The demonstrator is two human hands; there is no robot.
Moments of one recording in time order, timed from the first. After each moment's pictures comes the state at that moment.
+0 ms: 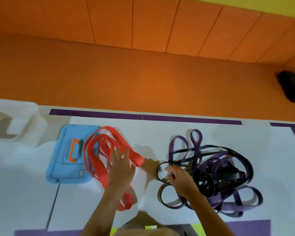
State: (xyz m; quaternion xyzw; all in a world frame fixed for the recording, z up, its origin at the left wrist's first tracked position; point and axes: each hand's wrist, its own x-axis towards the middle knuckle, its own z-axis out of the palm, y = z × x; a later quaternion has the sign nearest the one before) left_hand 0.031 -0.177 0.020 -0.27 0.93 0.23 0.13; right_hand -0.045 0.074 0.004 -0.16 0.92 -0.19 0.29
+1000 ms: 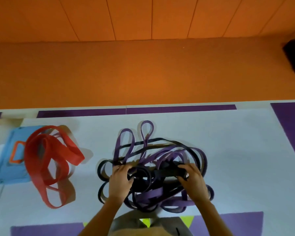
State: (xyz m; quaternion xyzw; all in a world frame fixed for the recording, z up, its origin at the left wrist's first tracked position) left_hand -0.028 0.106 -0.040 -0.23 0.93 0.25 0.12; right_hand -0.125 0.399 -0.026 -0.10 0.93 -0.29 0.18
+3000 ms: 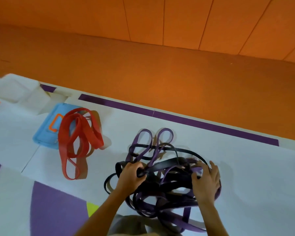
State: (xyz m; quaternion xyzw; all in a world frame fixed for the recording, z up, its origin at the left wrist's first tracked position) left_hand -0.043 0.124 -0.025 -0.27 0.90 0.34 0.06; right_hand -0.193 0.372 -0.018 -0.02 0.94 -0.30 0.14
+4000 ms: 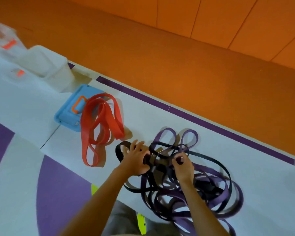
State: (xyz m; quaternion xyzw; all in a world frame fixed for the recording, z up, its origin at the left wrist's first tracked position) left_hand -0.025 0.028 -0.013 -0.26 0.91 0.23 0.21; right_hand -0.164 0.214 -0.046 -0.09 0.88 -0.39 0.28
